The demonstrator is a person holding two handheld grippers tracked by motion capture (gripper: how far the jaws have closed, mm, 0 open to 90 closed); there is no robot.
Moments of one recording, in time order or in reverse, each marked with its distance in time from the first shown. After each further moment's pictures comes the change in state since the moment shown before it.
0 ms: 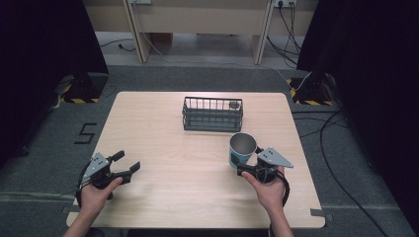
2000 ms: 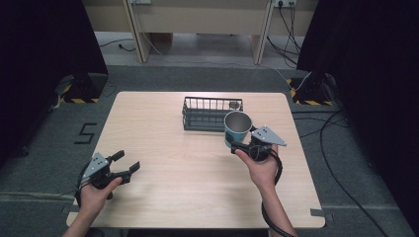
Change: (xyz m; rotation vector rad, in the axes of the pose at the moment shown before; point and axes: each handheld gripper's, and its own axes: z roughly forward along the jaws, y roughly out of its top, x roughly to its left) left arm 0.000 0.001 -0.001 -0.006 -0.006 0.002; right arm -0.006 0.048 0.039 -0.052 -0.030 -0.021
